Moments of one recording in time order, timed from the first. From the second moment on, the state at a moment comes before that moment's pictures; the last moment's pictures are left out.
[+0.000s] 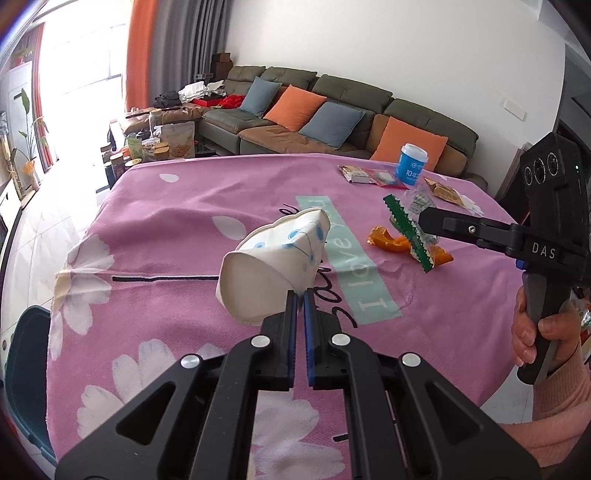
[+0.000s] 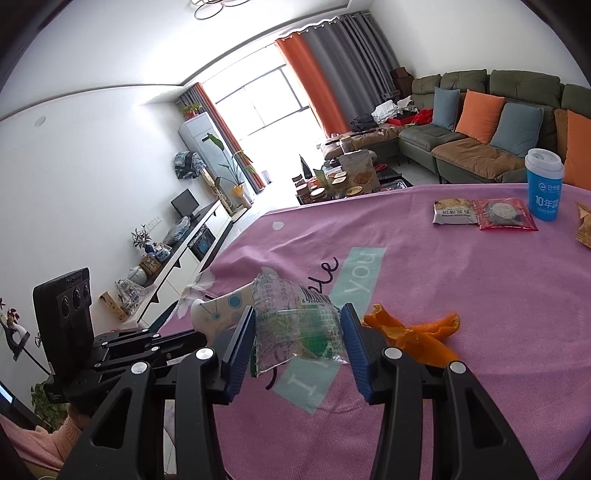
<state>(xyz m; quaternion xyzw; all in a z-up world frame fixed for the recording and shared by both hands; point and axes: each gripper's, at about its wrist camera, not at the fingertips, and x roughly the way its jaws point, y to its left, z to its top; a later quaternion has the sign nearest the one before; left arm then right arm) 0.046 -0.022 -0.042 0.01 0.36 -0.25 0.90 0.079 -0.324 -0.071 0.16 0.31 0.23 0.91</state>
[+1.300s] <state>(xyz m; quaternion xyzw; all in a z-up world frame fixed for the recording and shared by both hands) 0.020 0.067 -0.024 -0.03 0.34 -0.17 0.92 0.094 -0.235 -0.069 0.13 0.33 0.32 0.88</state>
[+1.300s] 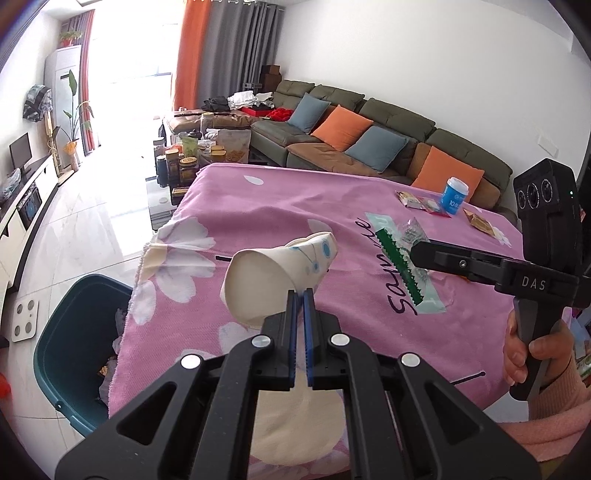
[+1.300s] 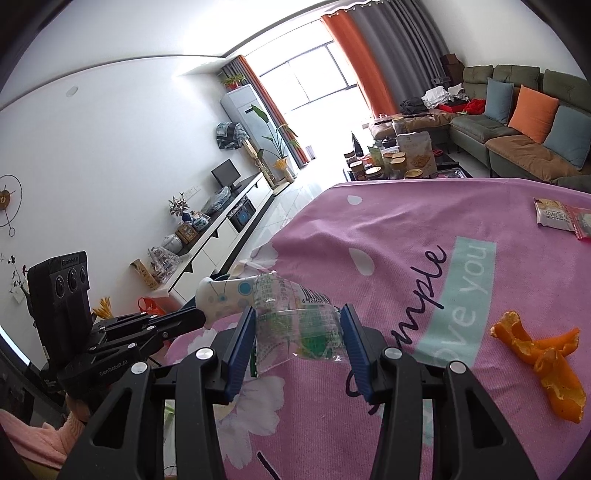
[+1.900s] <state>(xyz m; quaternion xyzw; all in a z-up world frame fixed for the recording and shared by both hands) 0.013 0.098 -0.016 -0.04 0.33 -0.13 0.93 0.100 -0.199 -0.066 0.12 0.34 0.36 0.86</state>
